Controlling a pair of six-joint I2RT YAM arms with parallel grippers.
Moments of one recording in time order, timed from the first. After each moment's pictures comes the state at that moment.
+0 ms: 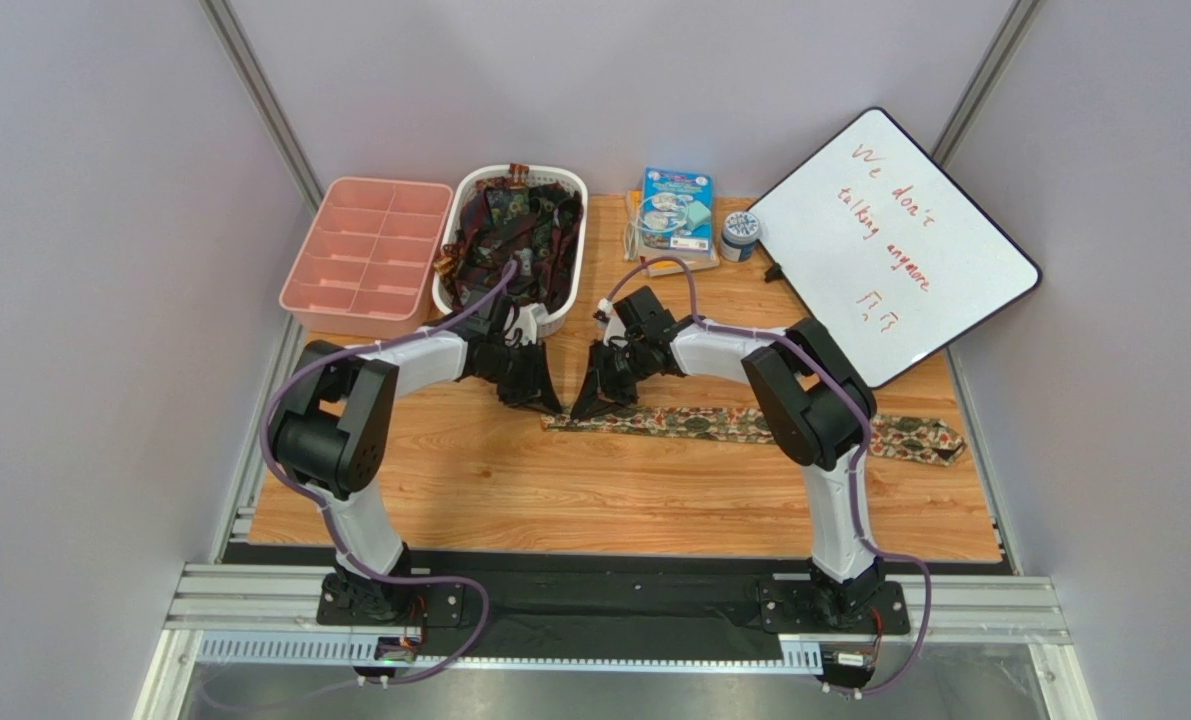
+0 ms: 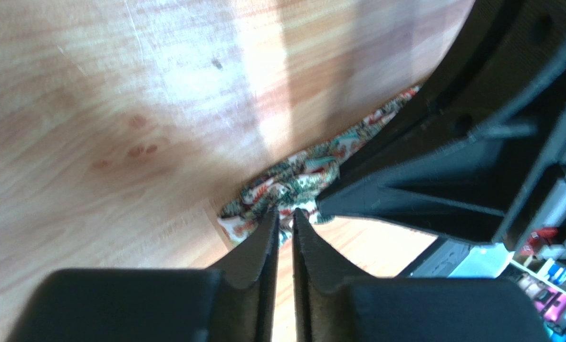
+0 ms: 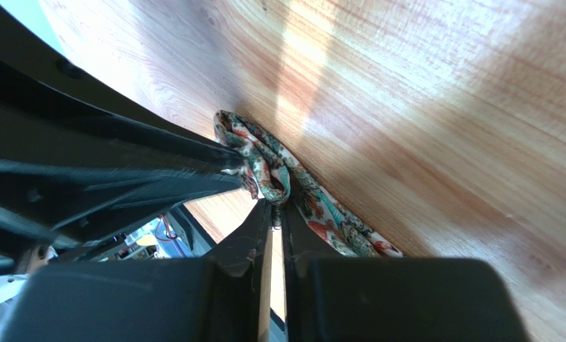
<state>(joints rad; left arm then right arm) -0.36 1.79 1.00 -0.31 0.56 -0.38 0.62 2.09 1.31 -0.23 -0.65 0.69</state>
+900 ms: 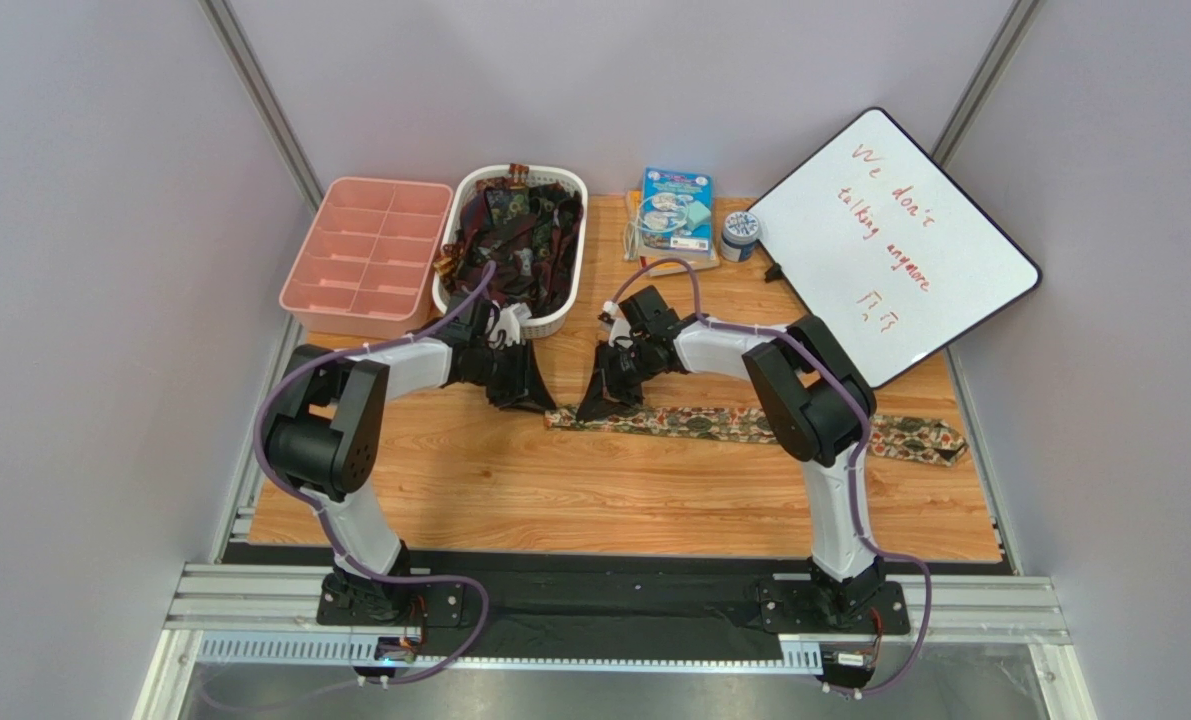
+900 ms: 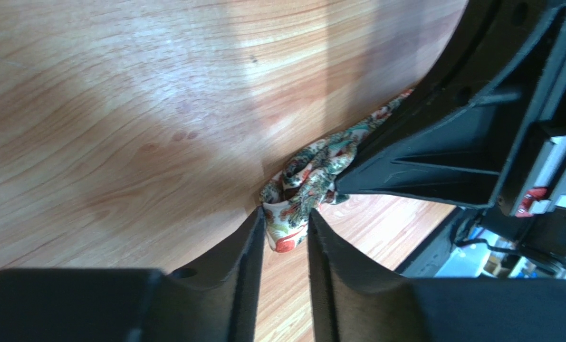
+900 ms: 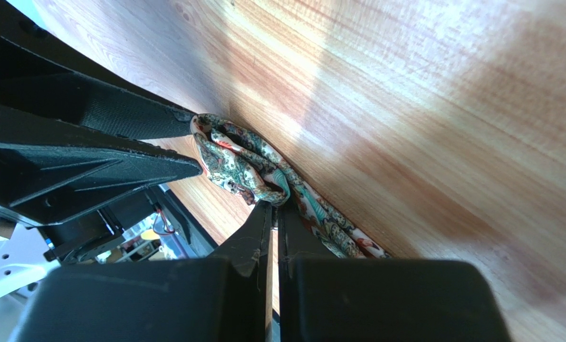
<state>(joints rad) -0.29 1.76 0.92 -0.23 0.62 -0.40 0.60 2.11 1.32 -0.26 -0.67 0.67</state>
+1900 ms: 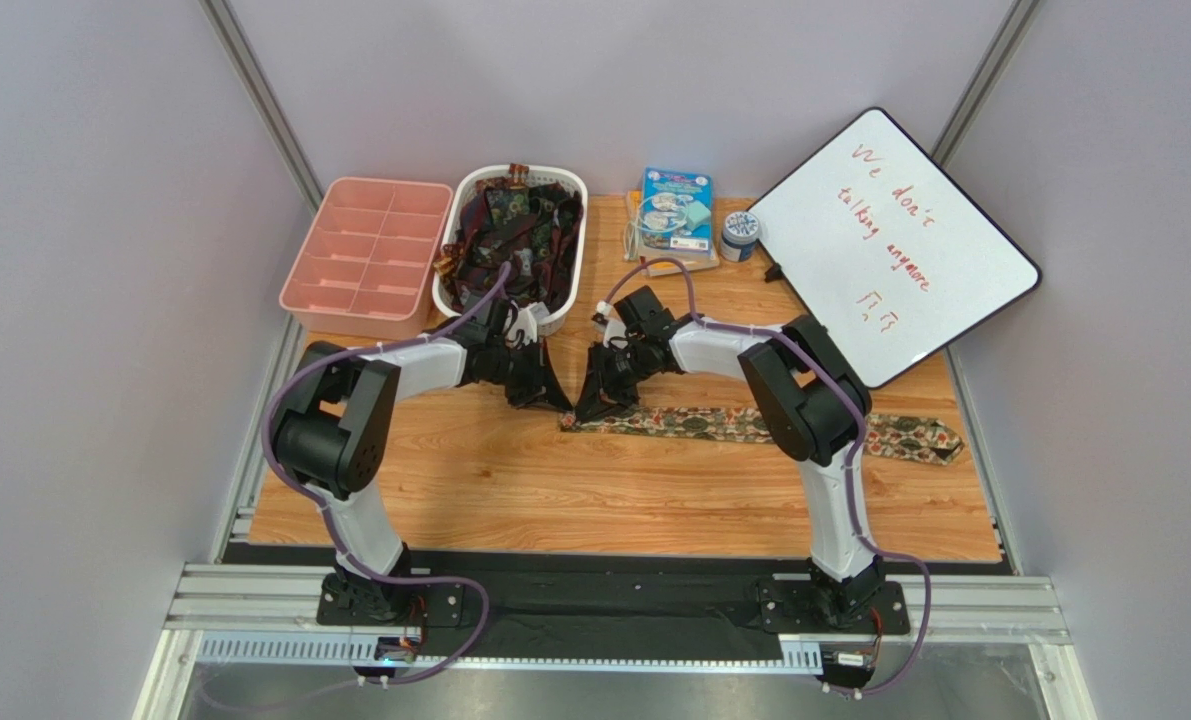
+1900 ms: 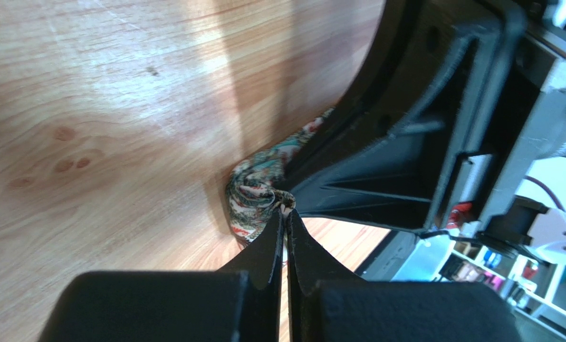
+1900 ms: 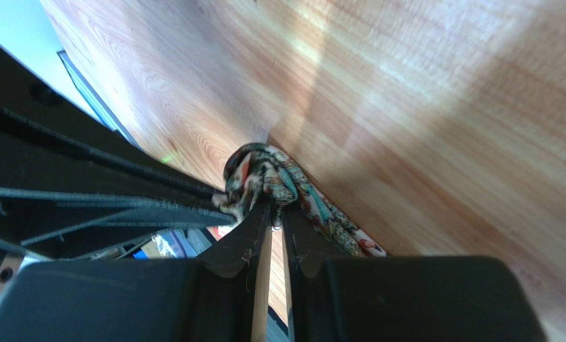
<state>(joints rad) -0.36 1.78 0.94 -0.18 0.67 -0.51 0.61 2.12 1.34 -0.27 -0.70 0.64</state>
